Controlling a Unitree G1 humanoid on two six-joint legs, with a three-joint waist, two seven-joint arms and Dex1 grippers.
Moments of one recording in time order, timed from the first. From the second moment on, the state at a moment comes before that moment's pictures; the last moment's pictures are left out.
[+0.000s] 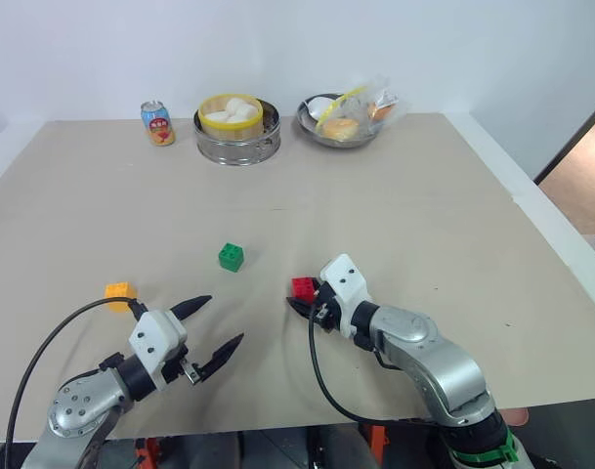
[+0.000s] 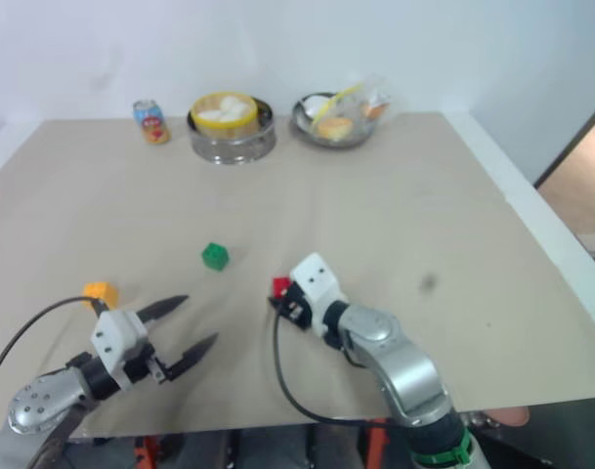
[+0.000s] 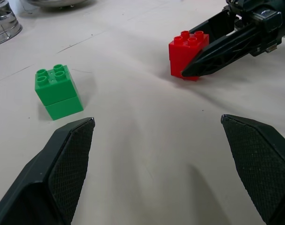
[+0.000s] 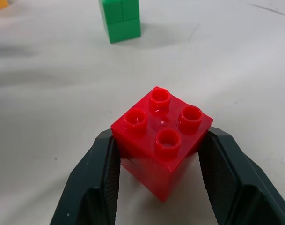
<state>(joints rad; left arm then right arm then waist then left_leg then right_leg) 0.32 0.51 0.06 -0.50 -0.32 0.06 -0.68 -0.25 -0.34 0.28 -0.47 0.19 0.82 0.44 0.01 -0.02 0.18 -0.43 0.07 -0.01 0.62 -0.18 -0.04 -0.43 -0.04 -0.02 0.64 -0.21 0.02</state>
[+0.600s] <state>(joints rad) 0.32 0.51 0.06 -0.49 -0.32 0.05 -0.68 -0.26 -0.39 0.24 -0.48 0.23 0.79 0.52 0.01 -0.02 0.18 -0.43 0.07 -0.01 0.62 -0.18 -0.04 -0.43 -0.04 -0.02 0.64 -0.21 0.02</state>
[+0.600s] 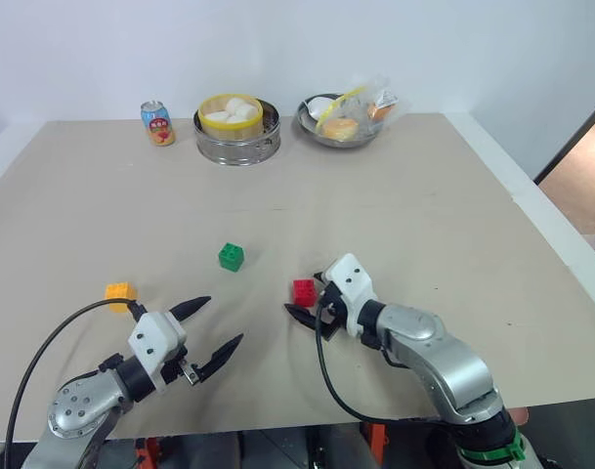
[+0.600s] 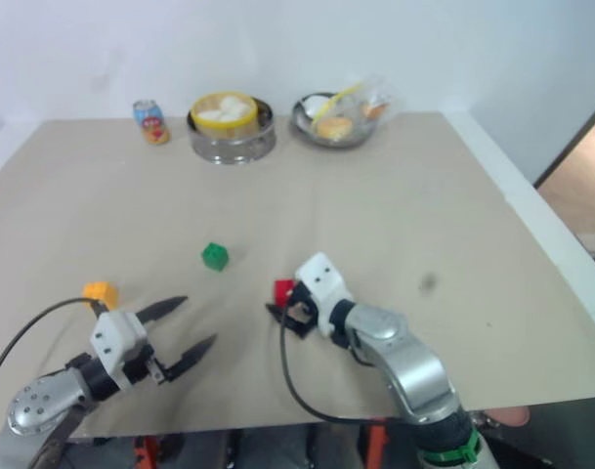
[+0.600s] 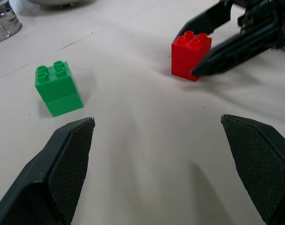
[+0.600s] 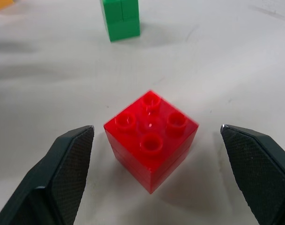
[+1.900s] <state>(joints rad) -0.04 0.27 0.00 -0.25 -0.20 0.25 -0.35 -0.67 -0.52 0.32 -0.25 0.39 0.49 1.13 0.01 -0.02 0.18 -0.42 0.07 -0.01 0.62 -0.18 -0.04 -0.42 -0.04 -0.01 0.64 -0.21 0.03</state>
